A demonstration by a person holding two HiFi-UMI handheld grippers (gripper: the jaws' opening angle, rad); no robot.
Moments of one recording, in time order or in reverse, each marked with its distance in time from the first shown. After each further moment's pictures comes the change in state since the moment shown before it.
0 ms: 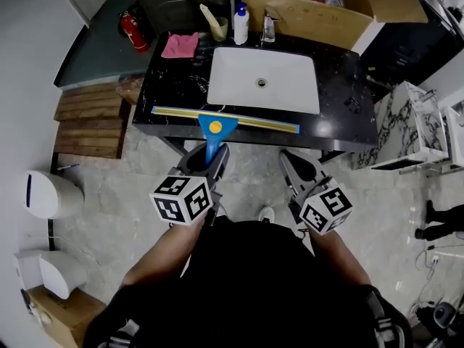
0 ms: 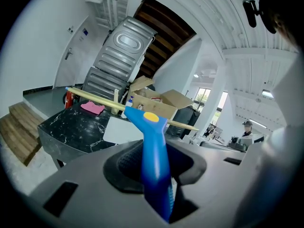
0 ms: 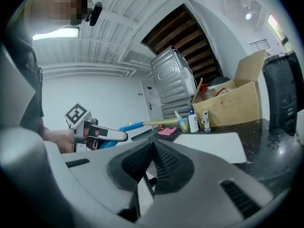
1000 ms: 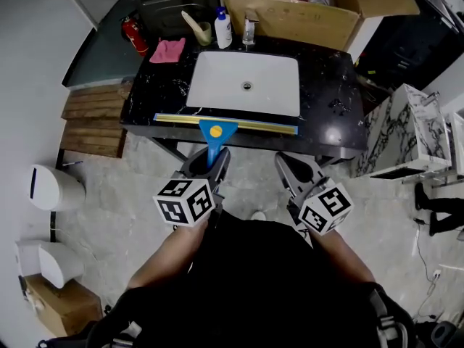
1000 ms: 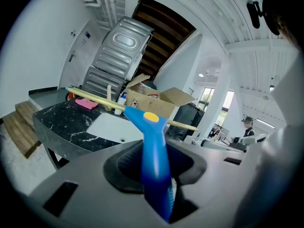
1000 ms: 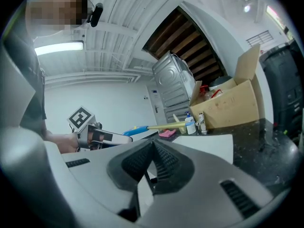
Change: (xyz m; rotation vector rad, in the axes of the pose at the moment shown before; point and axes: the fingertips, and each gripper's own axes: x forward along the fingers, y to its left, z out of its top) left arm 0.051 -0.082 -0.035 -0.009 -0.021 0.077; right arm -0.064 -0.069 0.000 0.013 -0.030 0.115
